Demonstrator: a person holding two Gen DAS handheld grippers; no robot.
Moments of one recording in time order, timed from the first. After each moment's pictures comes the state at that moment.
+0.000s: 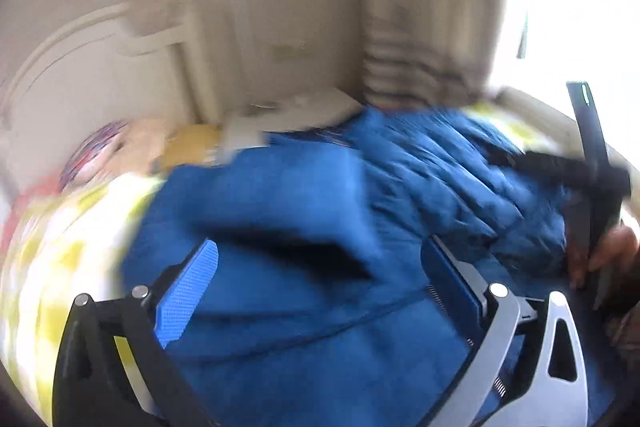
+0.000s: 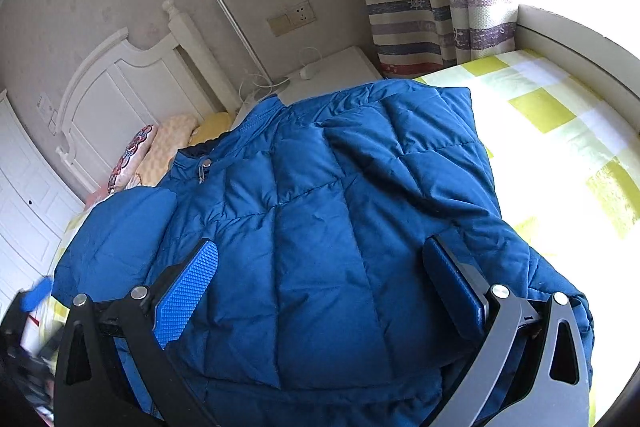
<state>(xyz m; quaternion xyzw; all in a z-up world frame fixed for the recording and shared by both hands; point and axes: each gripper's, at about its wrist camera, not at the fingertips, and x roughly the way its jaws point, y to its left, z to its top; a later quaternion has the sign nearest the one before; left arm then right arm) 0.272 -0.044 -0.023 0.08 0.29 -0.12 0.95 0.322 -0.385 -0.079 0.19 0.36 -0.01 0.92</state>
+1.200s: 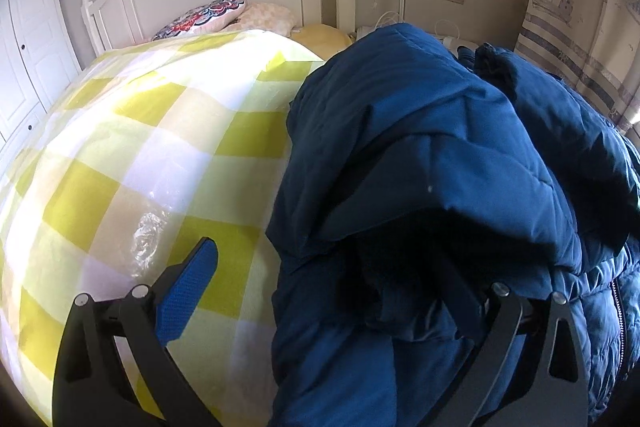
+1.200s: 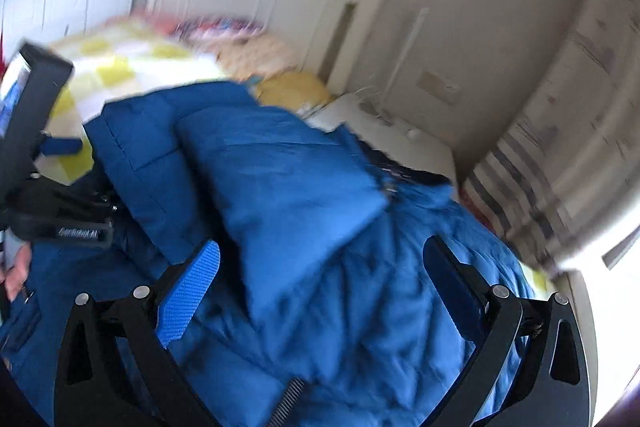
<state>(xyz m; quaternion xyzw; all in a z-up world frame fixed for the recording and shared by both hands) 0.335 0.079 -0.104 0.00 0.41 0.06 0.91 0.333 -0.122 -0.061 -0.26 0.34 0.09 0.90</state>
